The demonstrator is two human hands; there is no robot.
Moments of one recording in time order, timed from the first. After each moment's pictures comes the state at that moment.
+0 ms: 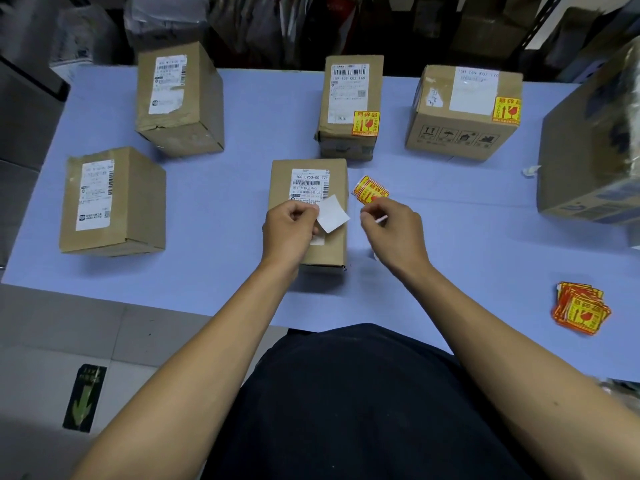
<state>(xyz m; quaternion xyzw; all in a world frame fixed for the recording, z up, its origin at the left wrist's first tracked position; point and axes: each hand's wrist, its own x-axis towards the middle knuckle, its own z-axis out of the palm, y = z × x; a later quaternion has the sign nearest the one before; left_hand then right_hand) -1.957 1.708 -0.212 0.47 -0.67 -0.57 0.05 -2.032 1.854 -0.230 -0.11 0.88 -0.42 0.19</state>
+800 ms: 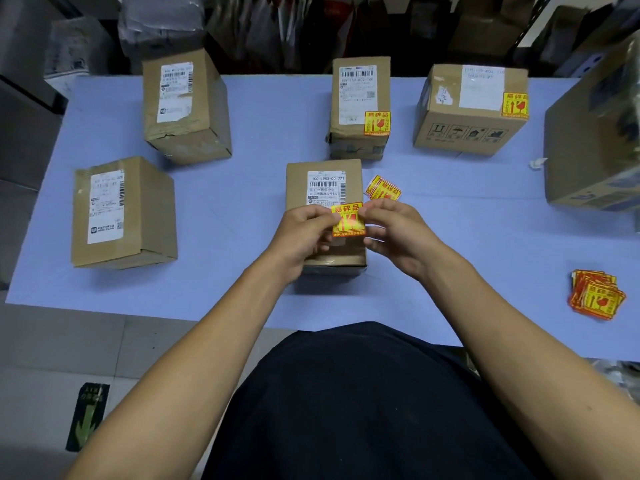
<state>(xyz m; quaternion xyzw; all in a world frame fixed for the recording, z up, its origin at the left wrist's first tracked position) -1.945 1.674 -0.204 0.39 -0.60 -0.69 -0.11 -2.021 1.822 -0.197 0.14 0.61 -0.64 0.44</state>
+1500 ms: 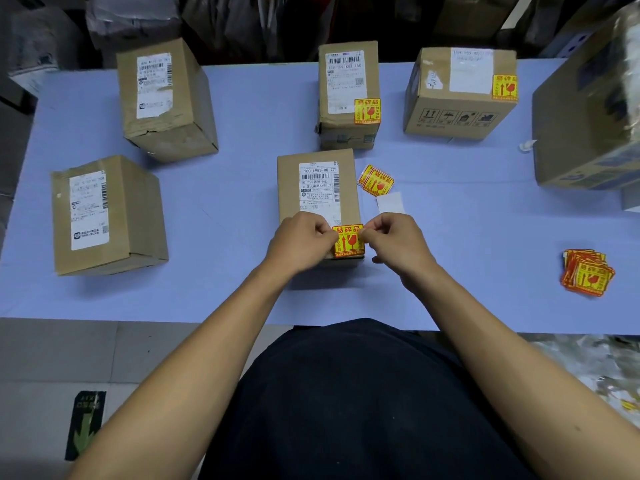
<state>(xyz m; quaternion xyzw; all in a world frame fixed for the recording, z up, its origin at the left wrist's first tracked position) -1.937 1.671 -0.219 0.26 -0.86 -0.40 -0.19 -1.991 1.832 -0.223 0.04 0.84 -0.45 0.31</state>
